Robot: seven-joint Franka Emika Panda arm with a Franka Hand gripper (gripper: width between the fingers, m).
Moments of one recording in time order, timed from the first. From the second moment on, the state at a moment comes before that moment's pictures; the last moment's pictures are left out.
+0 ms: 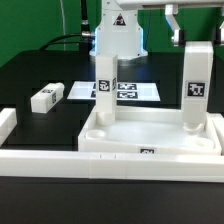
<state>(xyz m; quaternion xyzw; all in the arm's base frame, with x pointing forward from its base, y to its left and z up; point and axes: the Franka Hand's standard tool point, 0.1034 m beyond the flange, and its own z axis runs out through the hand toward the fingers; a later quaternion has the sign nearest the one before) 0.651 0.076 0.178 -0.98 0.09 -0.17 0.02</state>
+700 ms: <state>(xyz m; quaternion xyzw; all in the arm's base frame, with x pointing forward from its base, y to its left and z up) 0.644 0.092 0.171 -0.98 0.07 -0.19 0.02</state>
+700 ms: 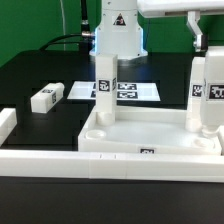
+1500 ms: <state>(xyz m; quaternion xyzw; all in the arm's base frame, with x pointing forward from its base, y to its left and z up) 0.625 0.099 0.155 -0.98 0.03 -0.21 0.01</state>
